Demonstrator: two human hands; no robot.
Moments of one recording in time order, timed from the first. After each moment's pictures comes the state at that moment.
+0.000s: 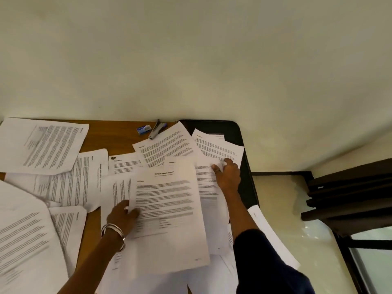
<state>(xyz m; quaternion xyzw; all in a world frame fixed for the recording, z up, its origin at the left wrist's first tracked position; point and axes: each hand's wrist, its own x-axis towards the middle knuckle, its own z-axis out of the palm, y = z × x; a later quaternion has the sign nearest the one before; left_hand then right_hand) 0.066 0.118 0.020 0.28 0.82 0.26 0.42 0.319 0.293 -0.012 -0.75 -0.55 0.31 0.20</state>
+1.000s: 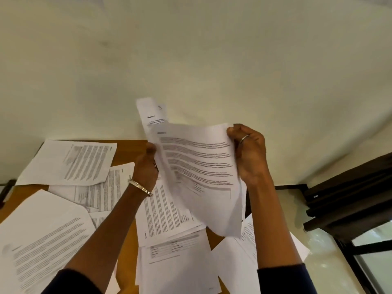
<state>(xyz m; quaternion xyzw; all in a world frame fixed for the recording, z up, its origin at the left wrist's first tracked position) 0.026 0.160 0.157 0.29 0.54 0.63 0.48 0.236 0.182 0.250 -0.44 -0.46 0.53 0.56</state>
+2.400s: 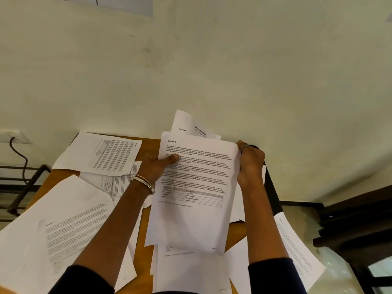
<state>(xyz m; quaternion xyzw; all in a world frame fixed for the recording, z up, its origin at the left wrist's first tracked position) -0.019 0.118 0.171 0.35 0.59 0.56 0.46 0.192 0.197 0.203 -0.62 -0.31 0.49 0.53</state>
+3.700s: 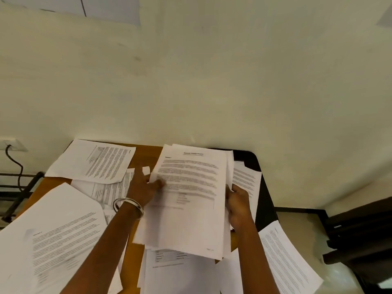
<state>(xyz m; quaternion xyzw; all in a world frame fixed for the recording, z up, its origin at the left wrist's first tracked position) -0.007 0.108 0.144 0.35 0.70 0.48 0.40 0.234 0.161 0.117 -0.57 -0.35 0.59 0.45</state>
